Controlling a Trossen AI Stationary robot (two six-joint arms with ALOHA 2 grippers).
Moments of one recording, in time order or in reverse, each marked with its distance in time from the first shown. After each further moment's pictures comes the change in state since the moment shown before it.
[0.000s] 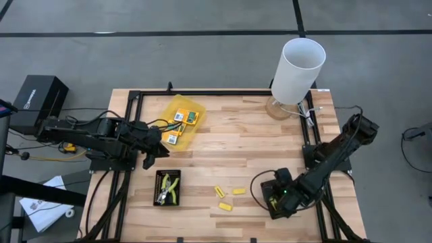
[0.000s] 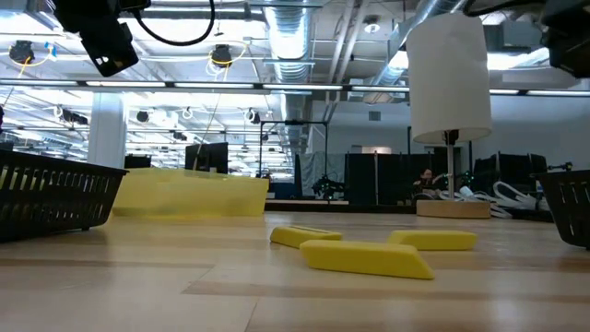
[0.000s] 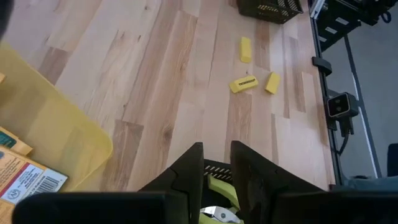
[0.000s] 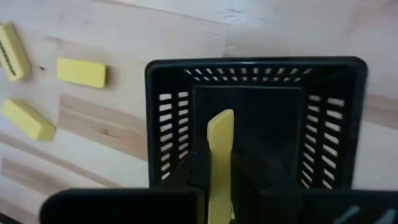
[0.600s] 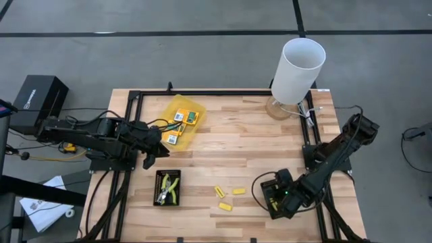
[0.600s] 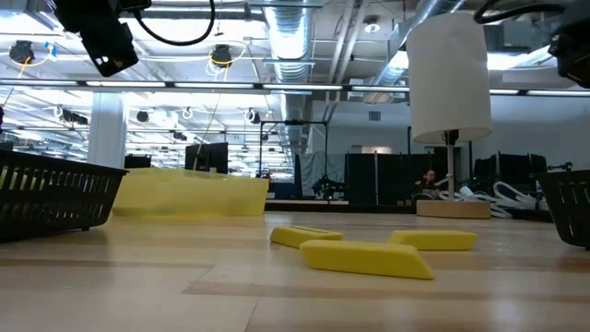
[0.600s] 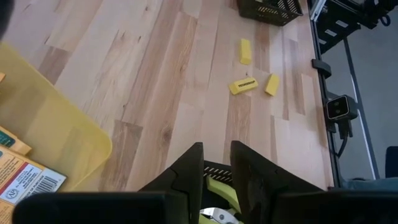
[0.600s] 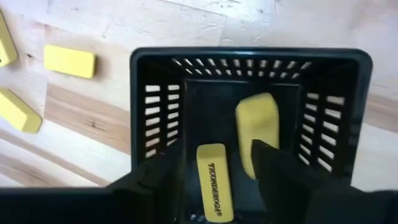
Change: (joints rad) left arm 0.000 0.000 0.000 0.004 -0.001 -0.010; right arm 0.028 -0.004 -0.048 0.051 0.002 -0.016
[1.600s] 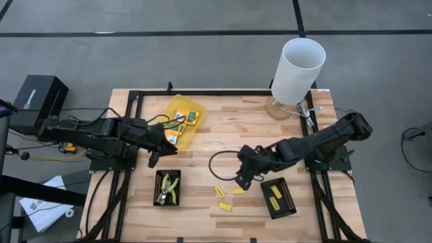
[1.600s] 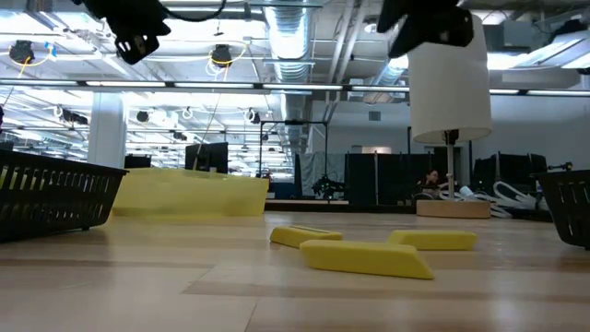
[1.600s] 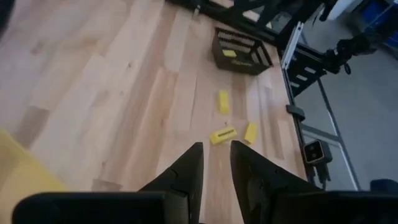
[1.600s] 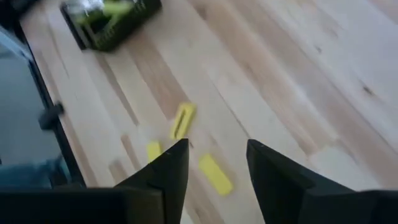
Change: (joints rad) left arm 0.000 0.041 0.000 0.227 -0.005 -0.004; right arm -0.453 0.044 0.439 0.004 -0.056 -1.156
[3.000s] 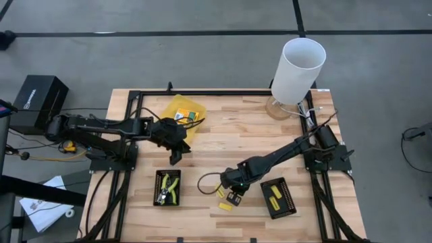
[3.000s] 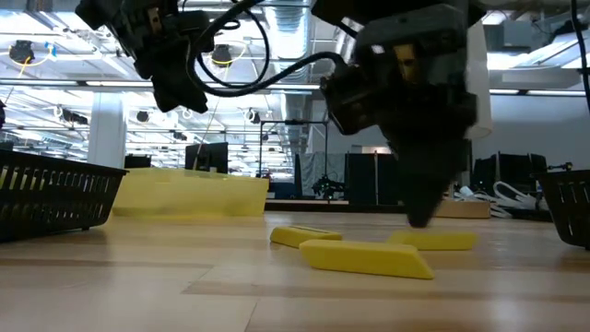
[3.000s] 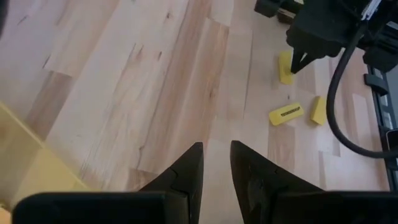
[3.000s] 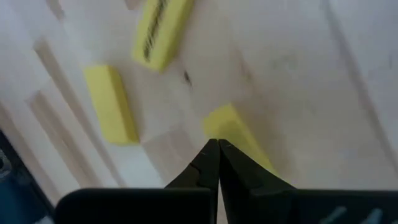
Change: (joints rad) left arm 0.152 0.352 0.000 0.101 0.066 0.116; right arm -0.052 0.404 -0.048 0.198 -0.409 -0.083
